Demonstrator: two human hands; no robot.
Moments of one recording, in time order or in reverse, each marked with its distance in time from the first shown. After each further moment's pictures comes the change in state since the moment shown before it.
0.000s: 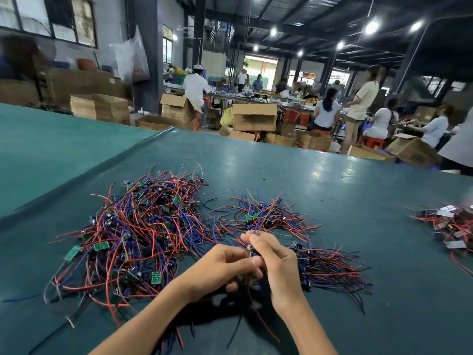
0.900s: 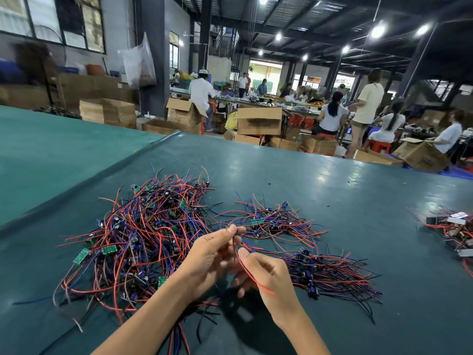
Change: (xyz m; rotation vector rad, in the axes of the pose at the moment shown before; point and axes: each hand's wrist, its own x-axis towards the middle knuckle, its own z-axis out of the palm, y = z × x) left_hand 0.013 0.005 -0.015 -0.650 0.370 -0.005; right_hand -0.012 0.001 0.008 -0.190 -0.291 0.009
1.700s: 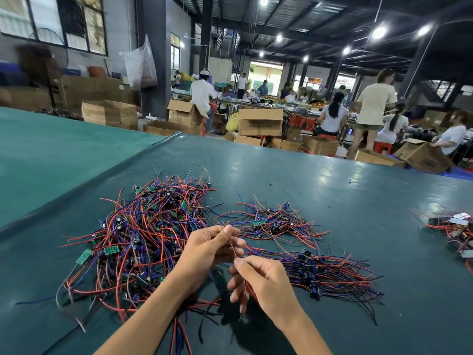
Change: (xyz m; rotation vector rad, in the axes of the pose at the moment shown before) left_hand 0.006 0.005 -0.016 0.148 -0.004 0.133; right_hand -0.005 -0.007 0.002 0.052 -0.110 0.106
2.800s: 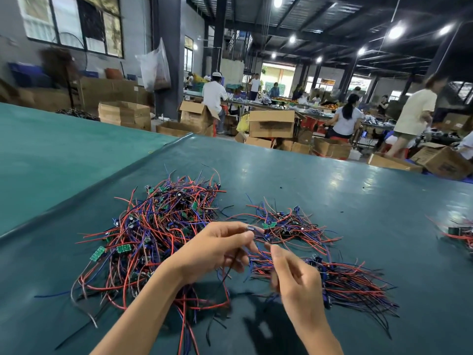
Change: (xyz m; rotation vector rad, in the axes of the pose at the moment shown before) left_hand -0.017 0.048 0.009 0.242 -0.300 -0.085; right_hand -0.005 0.002 -0.017 -0.241 0.406 -0.324
